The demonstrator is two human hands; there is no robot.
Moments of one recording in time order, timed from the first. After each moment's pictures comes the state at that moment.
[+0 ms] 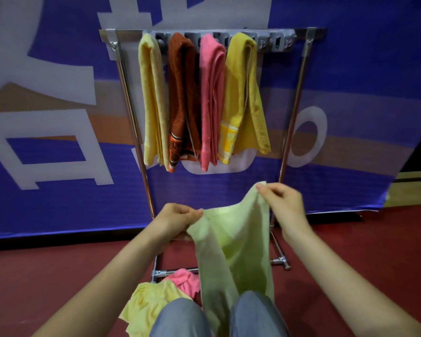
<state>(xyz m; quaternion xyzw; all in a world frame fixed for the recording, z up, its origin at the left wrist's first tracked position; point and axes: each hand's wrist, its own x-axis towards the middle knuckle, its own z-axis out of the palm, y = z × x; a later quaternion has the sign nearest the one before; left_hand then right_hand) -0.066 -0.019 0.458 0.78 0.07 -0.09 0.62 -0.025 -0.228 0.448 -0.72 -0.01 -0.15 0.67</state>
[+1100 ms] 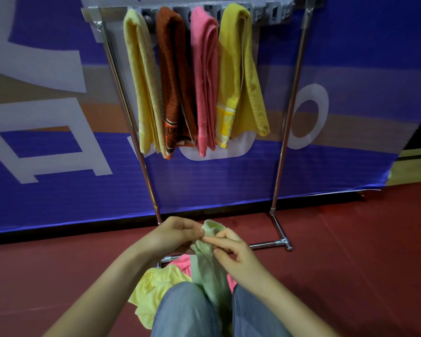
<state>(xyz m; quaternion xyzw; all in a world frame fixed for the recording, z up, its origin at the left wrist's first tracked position) -0.090 -0.014 0.429 0.76 0.03 -0.23 0.61 -0.103 -0.172 0.370 -0.75 -0.22 0.07 0.62</state>
